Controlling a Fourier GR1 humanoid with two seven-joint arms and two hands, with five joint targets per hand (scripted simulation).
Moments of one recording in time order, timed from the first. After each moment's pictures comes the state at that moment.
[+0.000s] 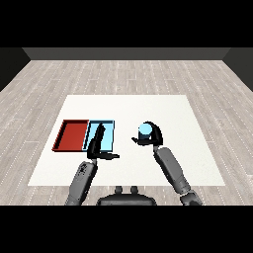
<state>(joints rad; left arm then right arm) -0.12 0.00 -0.20 -1.50 0.06 0.10 -0.30 -0.41 -0.11 0.25 -1.23 -0.22 -0.27 -0.31</state>
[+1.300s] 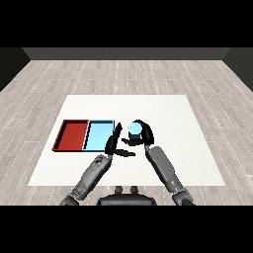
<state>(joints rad) -0.35 0.00 -0.45 -1.22 0.24 0.31 -0.34 -0.45 0.00 0.28 -1.28 -0.15 -0.25 -0.24</state>
